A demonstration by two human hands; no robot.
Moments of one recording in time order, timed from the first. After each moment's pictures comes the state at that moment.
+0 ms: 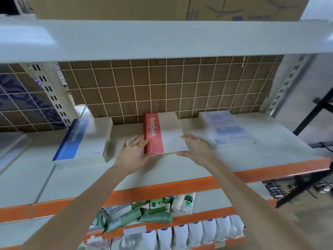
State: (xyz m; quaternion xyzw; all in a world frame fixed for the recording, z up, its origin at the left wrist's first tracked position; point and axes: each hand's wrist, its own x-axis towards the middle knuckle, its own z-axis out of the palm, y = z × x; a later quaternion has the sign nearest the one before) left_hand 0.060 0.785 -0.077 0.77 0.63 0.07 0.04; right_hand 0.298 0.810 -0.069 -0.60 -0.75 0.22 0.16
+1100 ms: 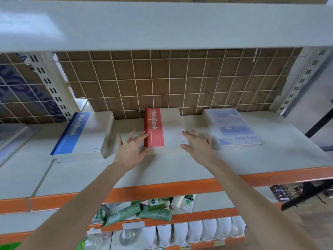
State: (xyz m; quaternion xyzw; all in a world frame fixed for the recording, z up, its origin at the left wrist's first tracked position) left_hand 0.063 0.792 -0.086 0.73 0.66 0.14 0.06; right_hand 0.303 0.827 -0.085 -0.60 -0.77 0.19 0.13
